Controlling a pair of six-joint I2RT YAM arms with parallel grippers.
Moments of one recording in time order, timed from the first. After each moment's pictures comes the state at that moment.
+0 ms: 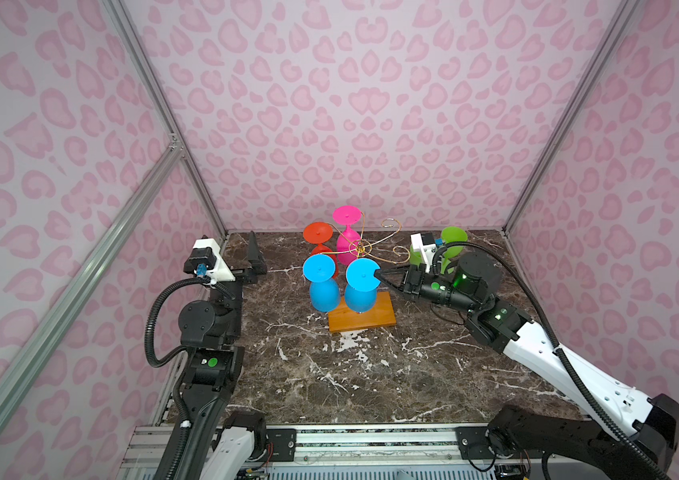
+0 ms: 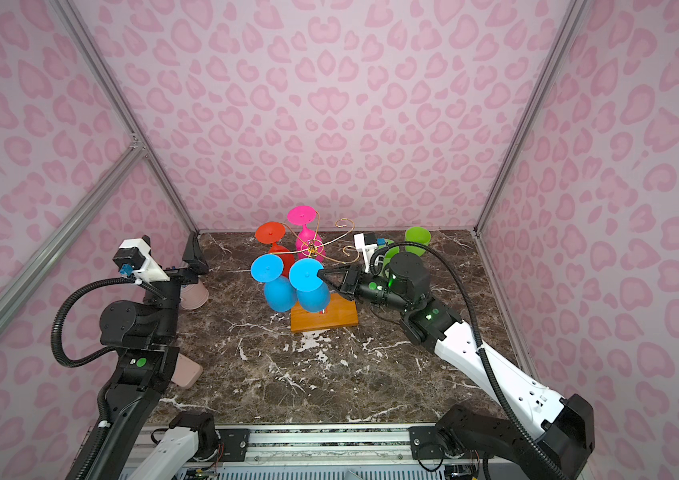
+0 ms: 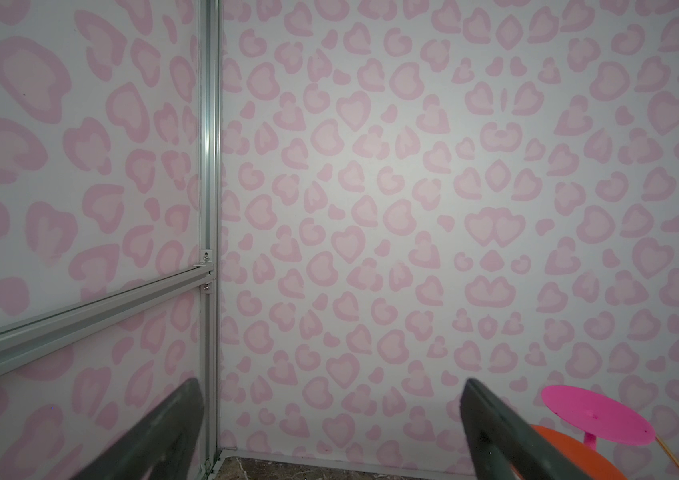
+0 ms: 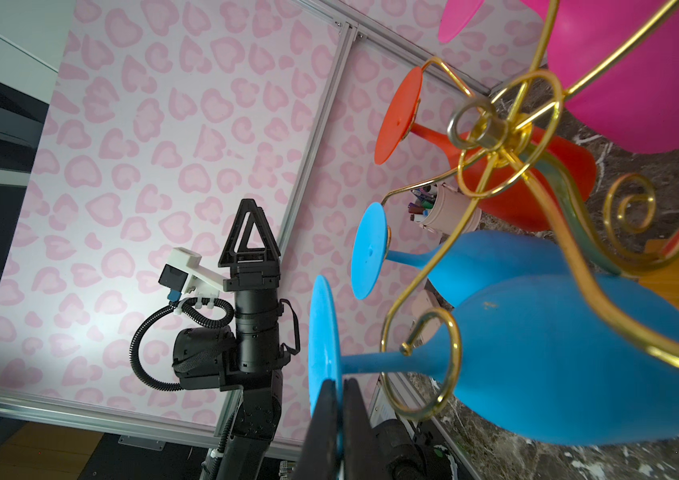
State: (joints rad) left arm -0.11 0.74 0.77 0.36 -0.16 0.02; right arm 0.67 1.17 1.06 0.05 -0.51 1.16
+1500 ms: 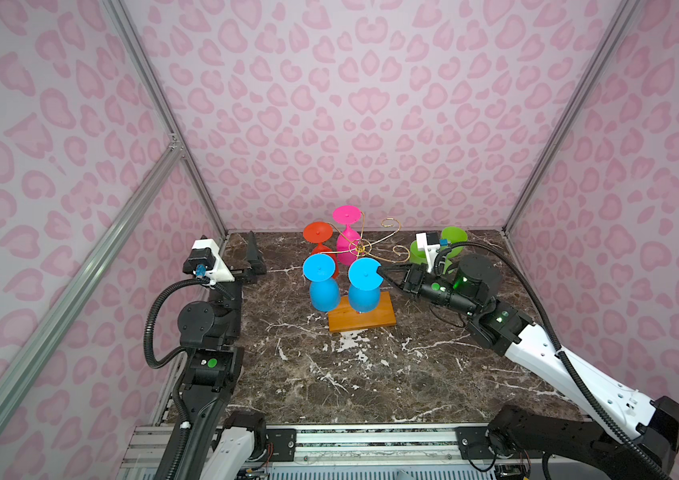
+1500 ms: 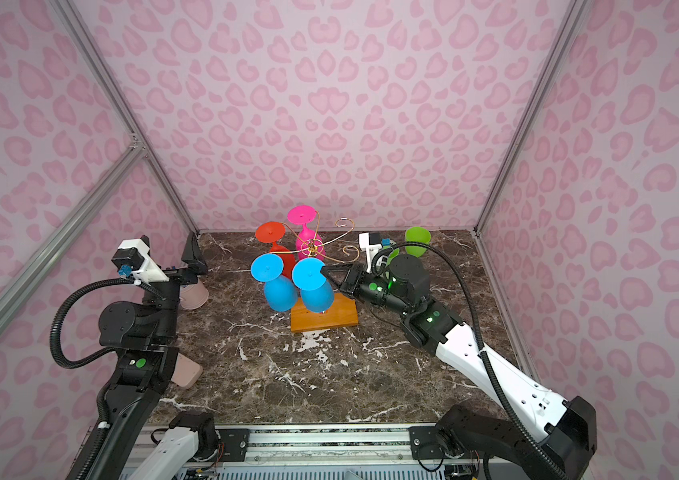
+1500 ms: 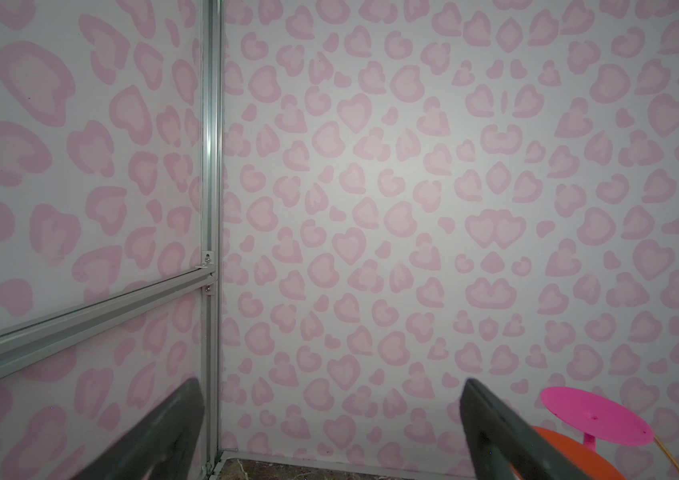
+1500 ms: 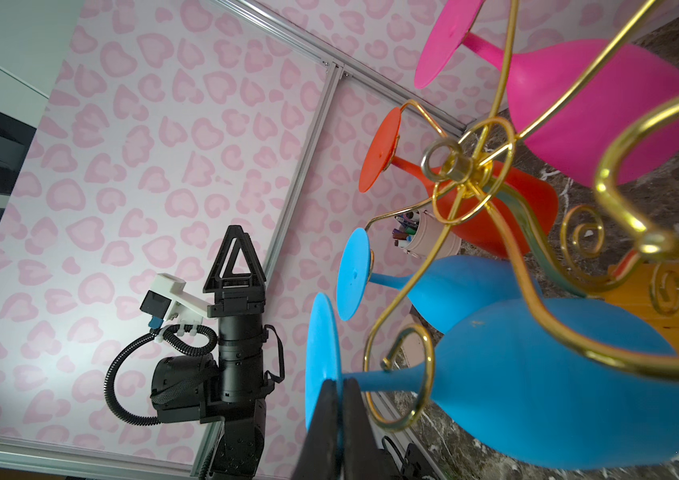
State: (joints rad) left arm -0.10 0.73 0.77 0.36 -0.16 0.02; right arm 0.68 1.14 1.05 0.04 -0.40 1.13
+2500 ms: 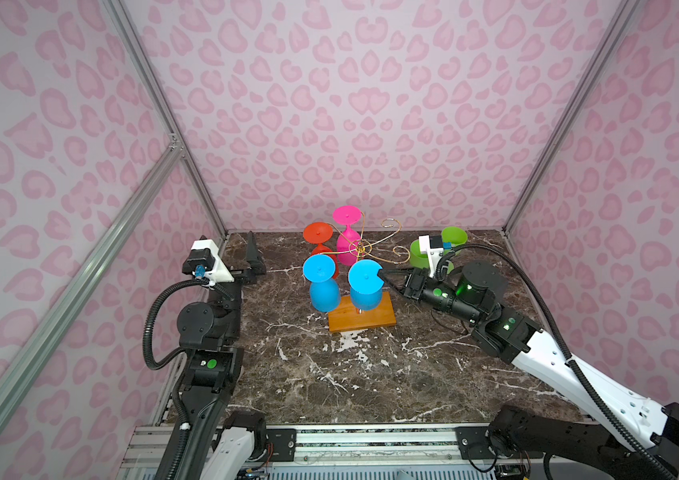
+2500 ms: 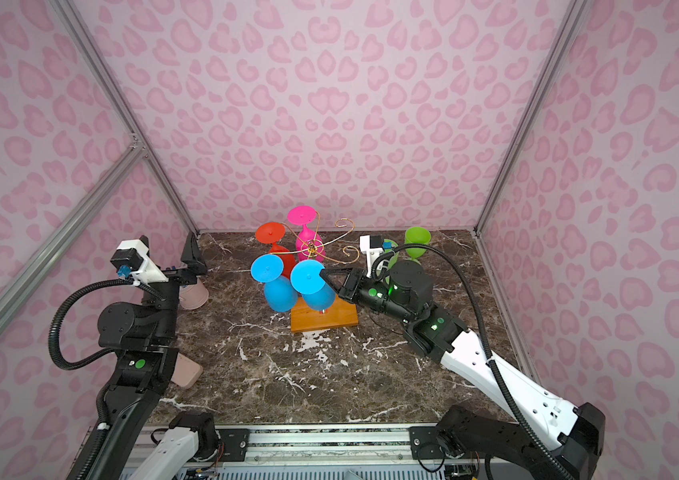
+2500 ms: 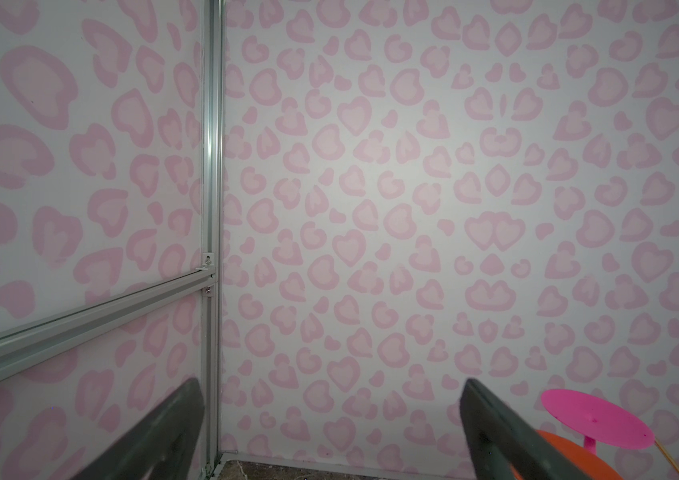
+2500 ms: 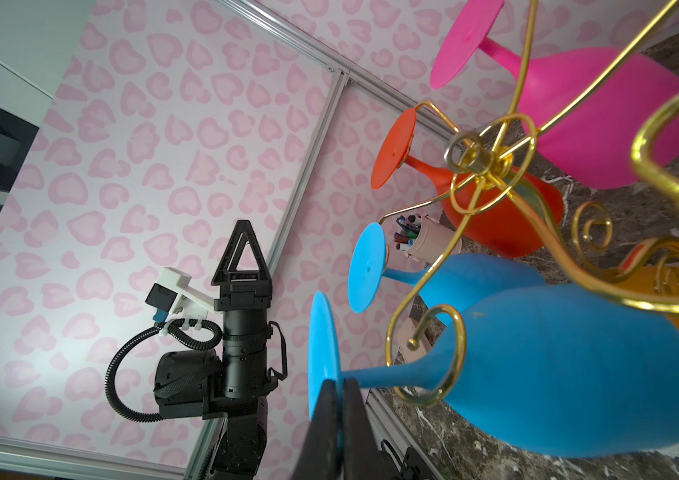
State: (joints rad) left arm -0.10 0.73 0.77 0.36 -0.16 0.02; right arm 0.76 1.10 1.06 -0.01 -0.31 1.11
